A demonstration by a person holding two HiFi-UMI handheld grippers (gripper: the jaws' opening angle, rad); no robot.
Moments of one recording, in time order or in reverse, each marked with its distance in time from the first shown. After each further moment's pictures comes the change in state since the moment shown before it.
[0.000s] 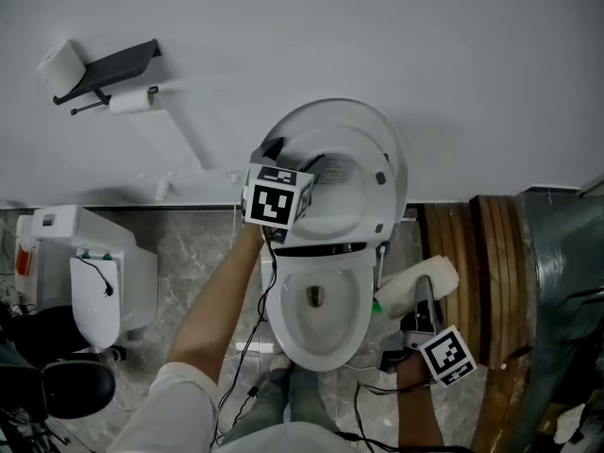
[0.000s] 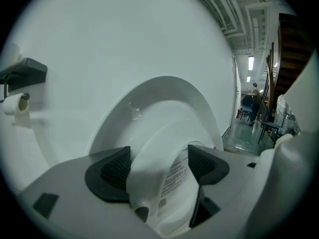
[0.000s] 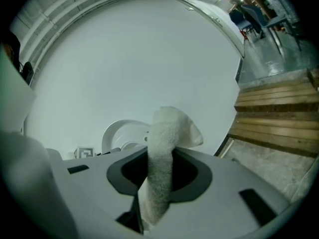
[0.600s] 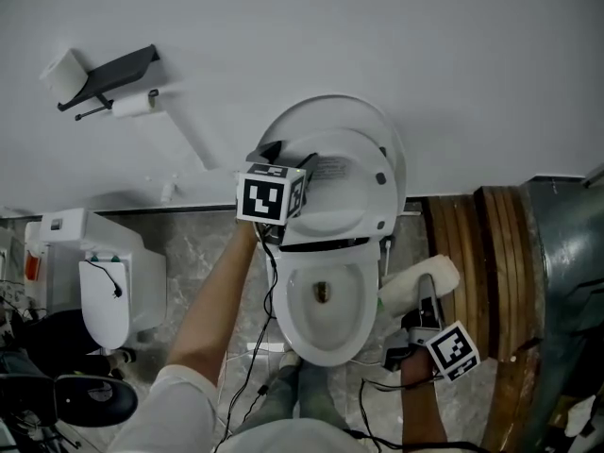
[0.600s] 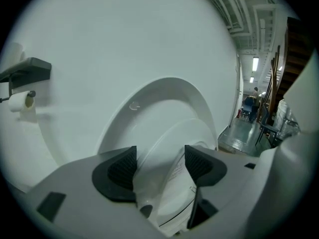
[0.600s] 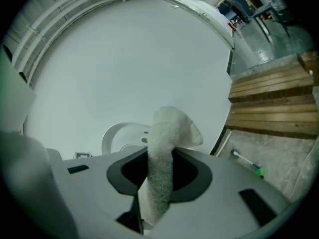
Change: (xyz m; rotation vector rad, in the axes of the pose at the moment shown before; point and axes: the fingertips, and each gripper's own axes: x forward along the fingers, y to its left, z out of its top) left arm -0.019 -0.003 -0.003 -0.044 0.065 0.003; right arm -0.017 -0.020 -0.008 0.096 0.018 -0.043
